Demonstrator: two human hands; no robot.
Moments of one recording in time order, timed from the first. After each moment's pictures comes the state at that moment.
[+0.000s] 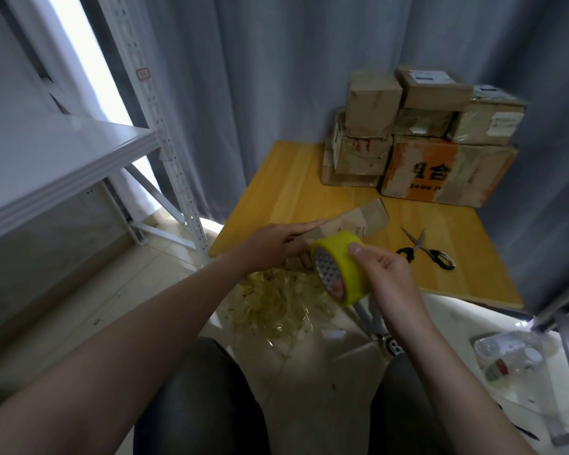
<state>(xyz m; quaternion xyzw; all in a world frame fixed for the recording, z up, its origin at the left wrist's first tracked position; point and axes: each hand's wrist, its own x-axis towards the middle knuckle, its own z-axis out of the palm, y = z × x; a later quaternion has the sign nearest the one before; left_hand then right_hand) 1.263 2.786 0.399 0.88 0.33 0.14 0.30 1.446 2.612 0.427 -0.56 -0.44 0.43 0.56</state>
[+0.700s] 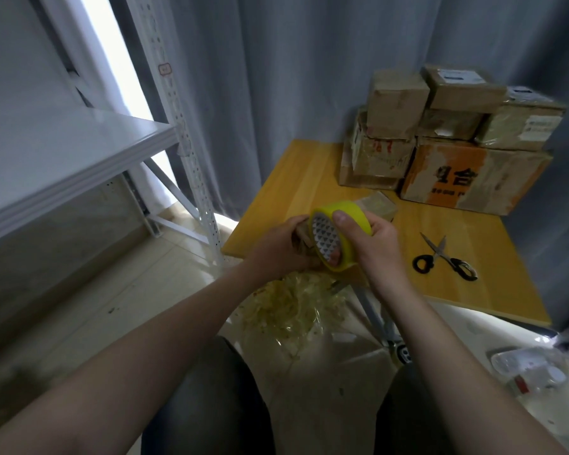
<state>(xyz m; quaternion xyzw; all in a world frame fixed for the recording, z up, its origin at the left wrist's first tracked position) 1.257 2.779 0.377 0.81 0.43 0.26 0.30 1.431 2.679 0.435 -0.52 -0.48 0.37 0.60</state>
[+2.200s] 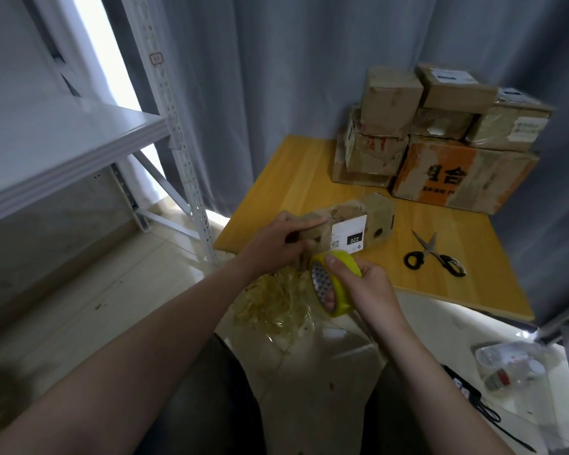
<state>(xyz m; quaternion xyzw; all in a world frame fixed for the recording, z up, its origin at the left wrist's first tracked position) 1.257 2.788 0.370 0.84 0.37 0.27 0.29 1.424 2.637 0.398 -0.58 -0.36 0.50 0.53</state>
